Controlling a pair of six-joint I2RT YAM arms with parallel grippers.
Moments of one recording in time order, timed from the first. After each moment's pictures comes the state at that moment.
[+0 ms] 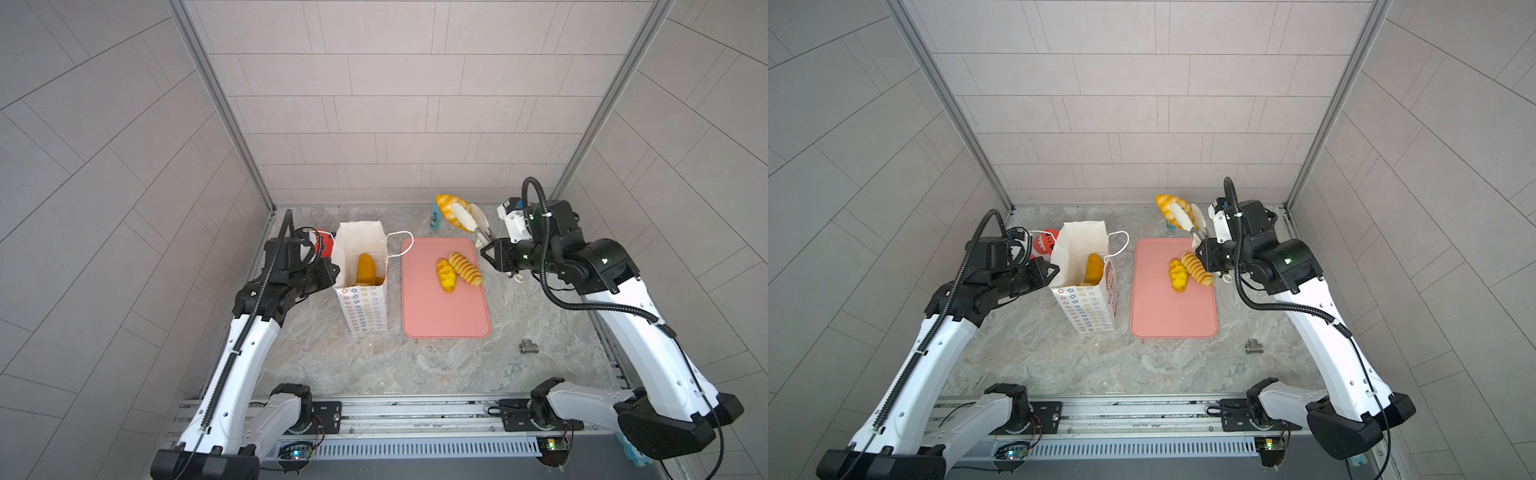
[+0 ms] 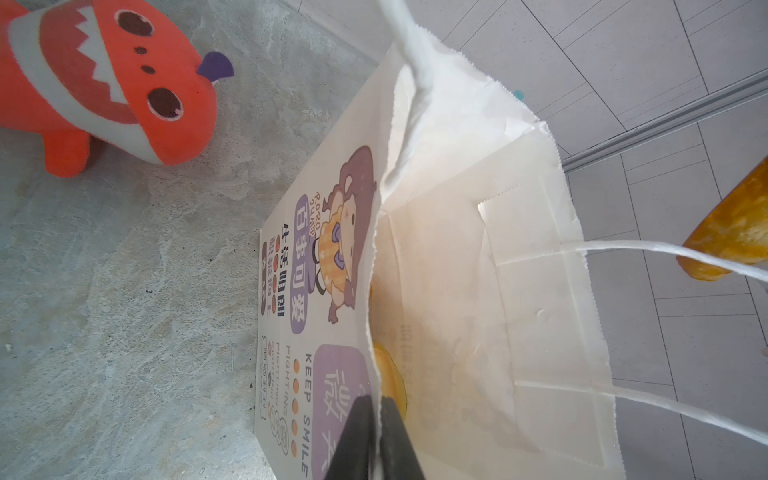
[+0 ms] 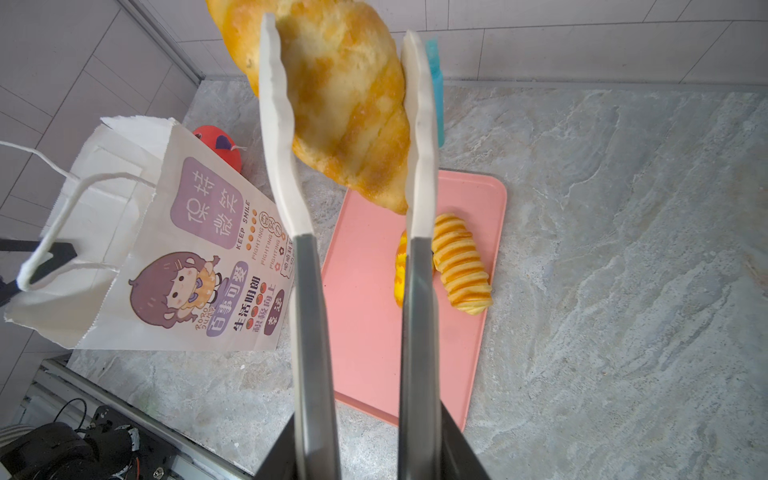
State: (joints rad) left arm -0.10 0.99 1.05 -0.78 0.37 -0.50; right arm 0.40 1.22 1.64 -1.16 -0.06 0.28
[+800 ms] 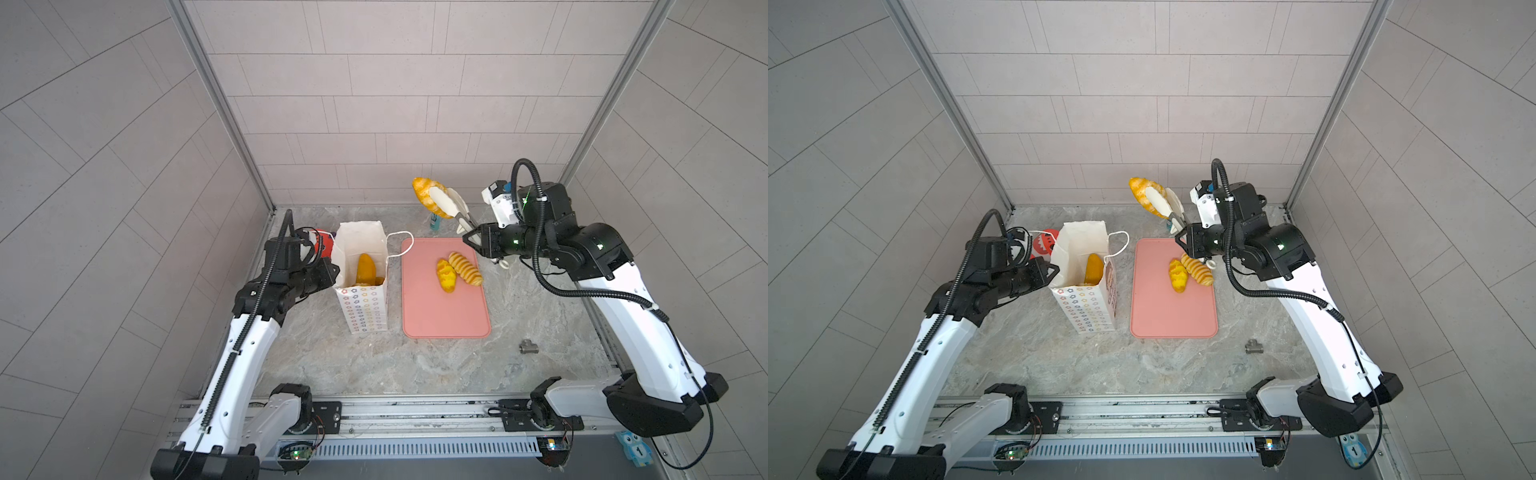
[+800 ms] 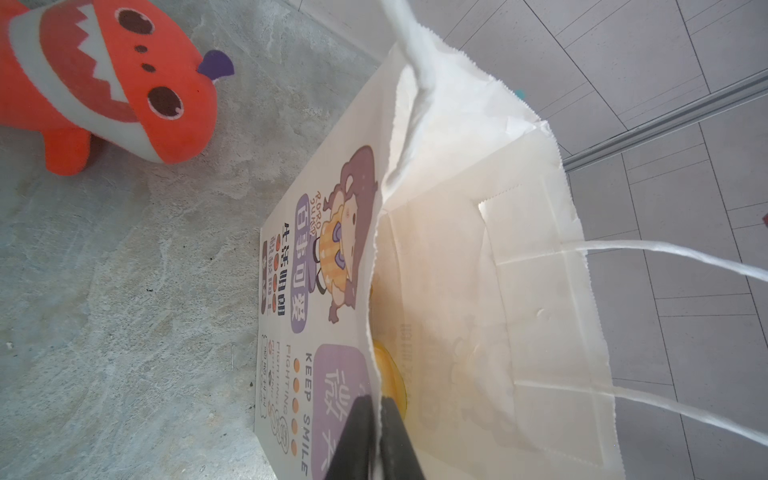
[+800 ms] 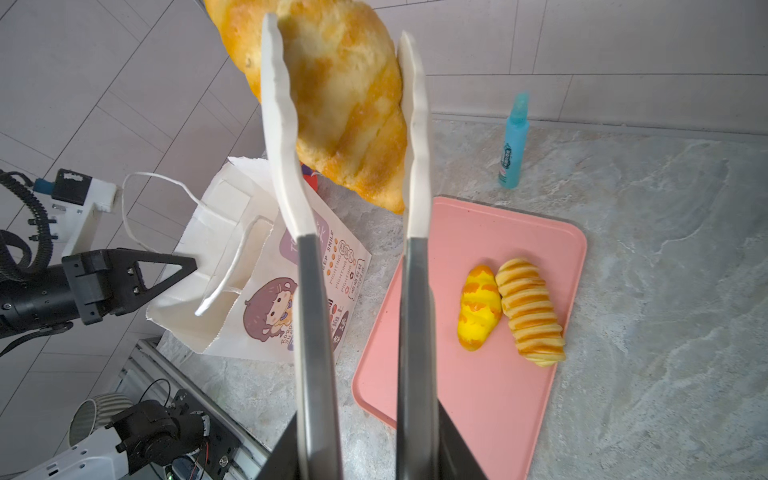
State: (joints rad) left arm -0.10 0.99 1.06 -0.78 0.37 -0.50; right arm 0.48 1.34 1.82 -1.13 -0.17 0.32
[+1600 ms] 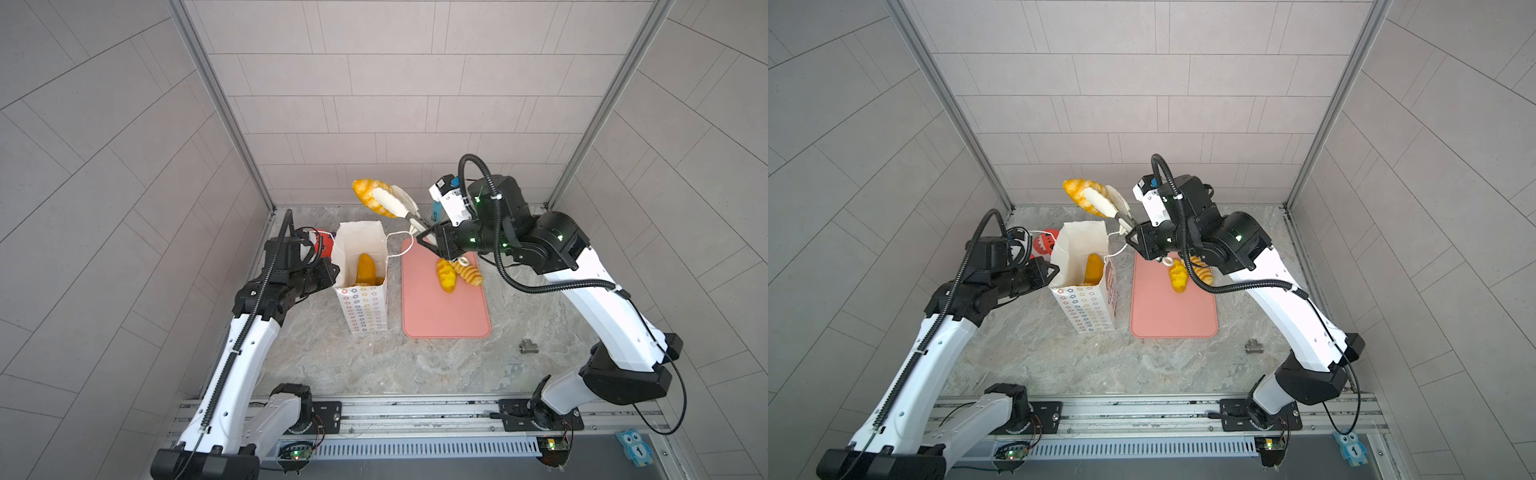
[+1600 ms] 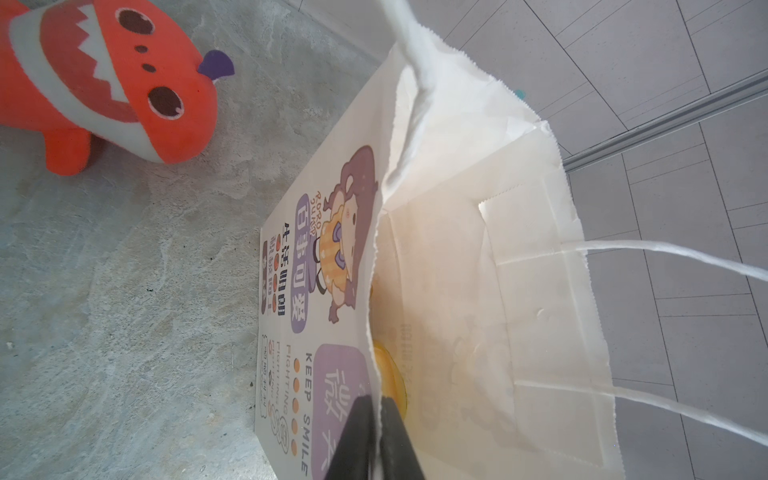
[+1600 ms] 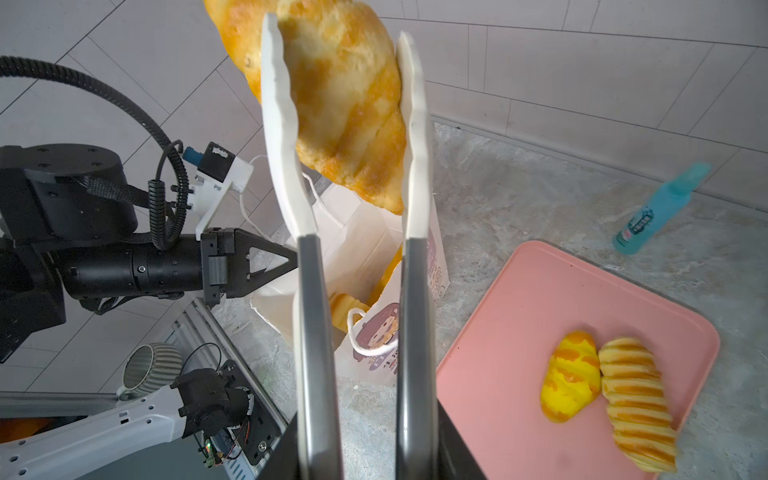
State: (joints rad) left arm -0.10 0.99 1.06 -0.78 0.36 -0.50; right arm 0.76 1.55 2.09 -1.12 -0.11 0.31
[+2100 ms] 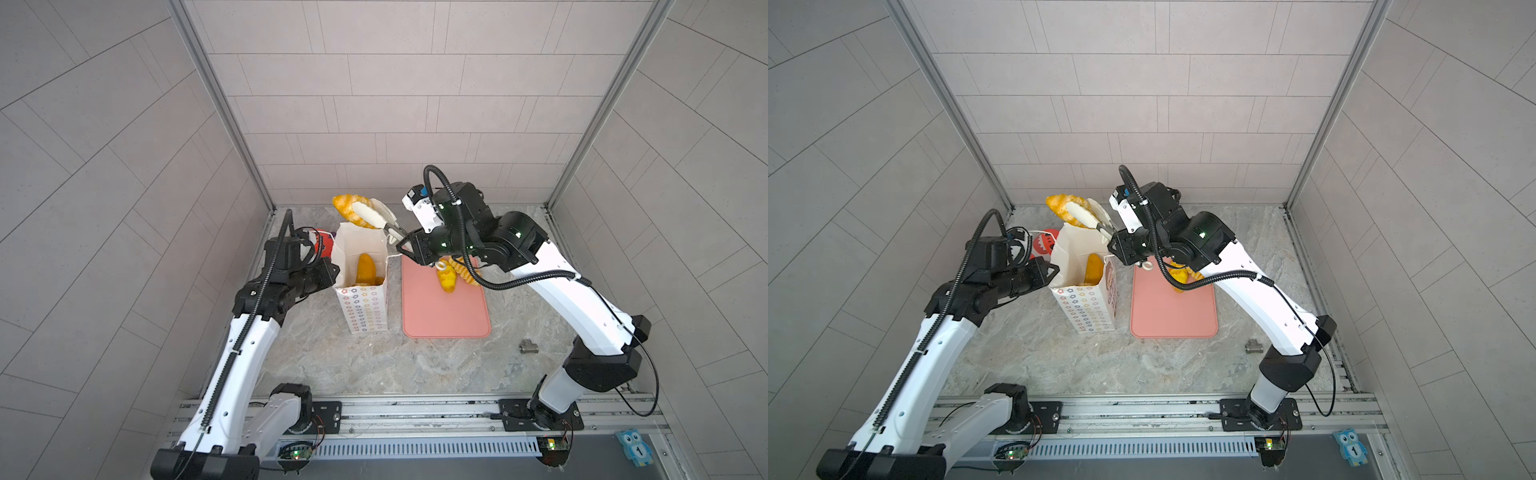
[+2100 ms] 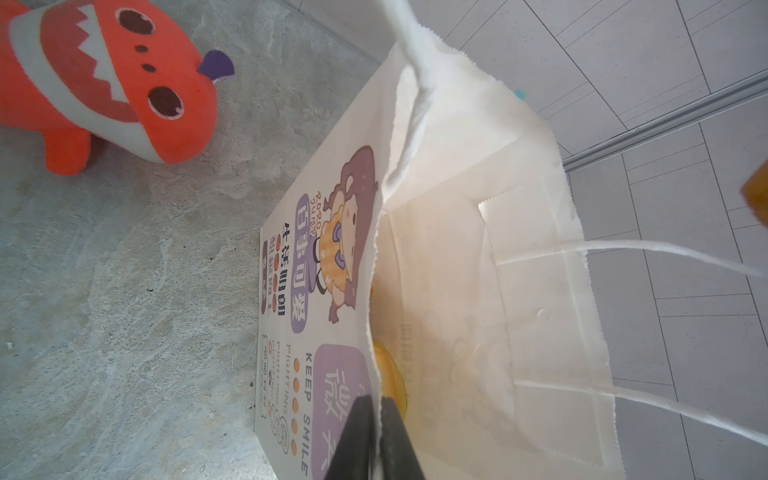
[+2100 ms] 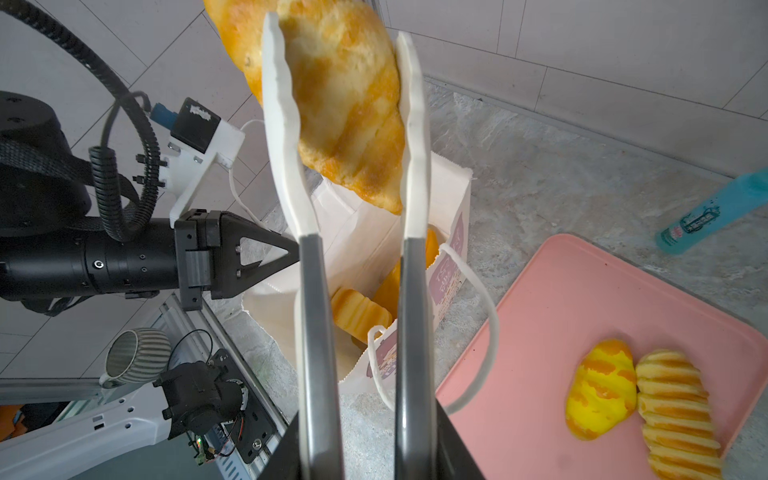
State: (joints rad) left arm -0.10 0.99 1.06 -0.78 0.36 -0.50; right arm 0.82 1.65 2.08 -1.09 -0.08 0.32
